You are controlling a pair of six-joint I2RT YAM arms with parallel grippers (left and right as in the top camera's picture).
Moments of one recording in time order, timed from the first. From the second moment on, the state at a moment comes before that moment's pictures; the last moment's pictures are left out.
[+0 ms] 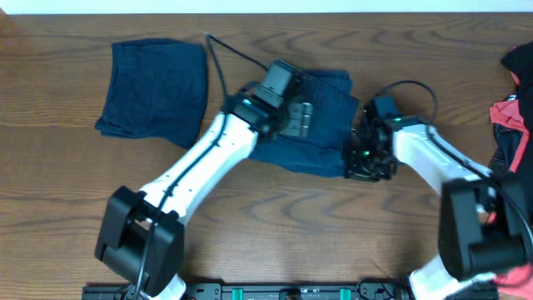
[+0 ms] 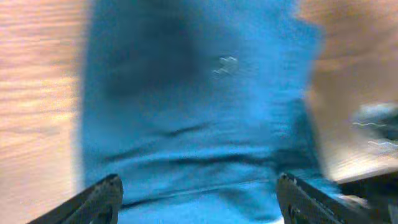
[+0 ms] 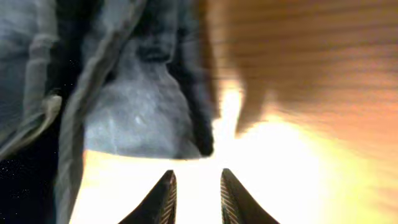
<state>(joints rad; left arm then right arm) -0.56 1.78 1.43 -0.70 0.05 -0.41 0.17 1.73 1.02 -0.83 -0.26 0.31</state>
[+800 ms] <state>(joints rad) -0.47 1.89 1.42 -0.81 0.07 -0.30 0.26 1.77 1.11 -0.70 -0.32 0.23</state>
